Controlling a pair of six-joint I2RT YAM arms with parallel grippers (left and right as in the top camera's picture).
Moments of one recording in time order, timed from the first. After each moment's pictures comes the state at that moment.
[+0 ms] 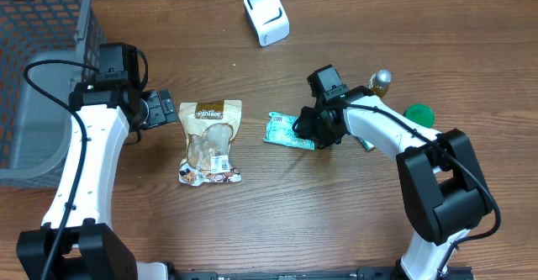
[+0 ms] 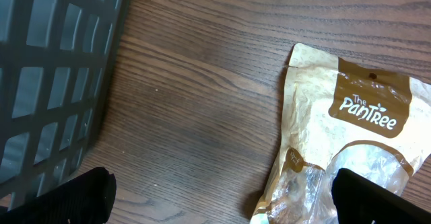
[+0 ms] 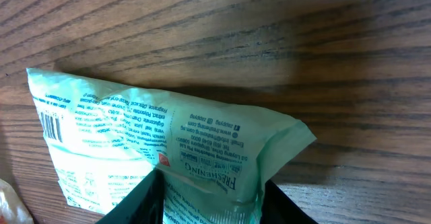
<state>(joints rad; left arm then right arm) 0.07 1.57 1.28 -0.96 -0.12 -0.26 0.42 1.93 1.21 -0.61 -0.22 0.62</state>
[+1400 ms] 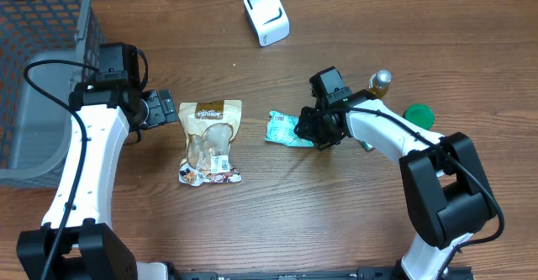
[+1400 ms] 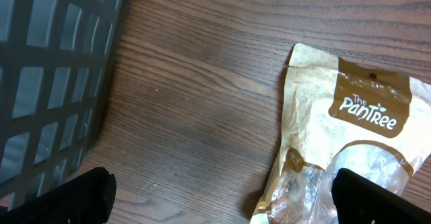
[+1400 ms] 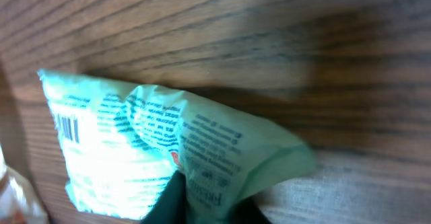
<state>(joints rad) 0.07 1.57 1.28 -0.96 -0.13 -0.26 0.42 1.91 1.16 -0.55 -0.25 0.62</state>
